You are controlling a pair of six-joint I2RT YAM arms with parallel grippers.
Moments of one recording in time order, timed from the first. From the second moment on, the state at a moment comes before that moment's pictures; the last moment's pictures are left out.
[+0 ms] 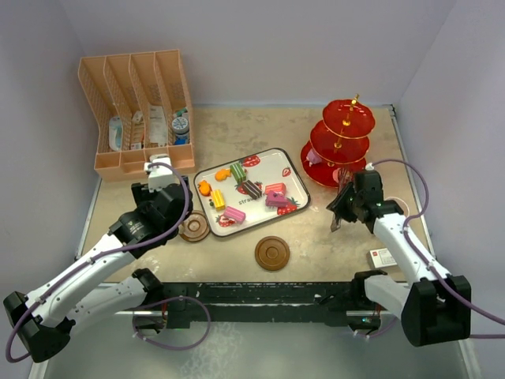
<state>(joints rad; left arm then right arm) -0.75 0.83 0.82 -0.72 -0.92 -0.54 0.15 1.04 0.65 -0.53 0.00 0.72</state>
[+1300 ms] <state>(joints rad) -0.75 0.86 0.82 -0.72 -0.92 -0.54 -0.12 1.57 0.74 0.03 -0.36 0.45</state>
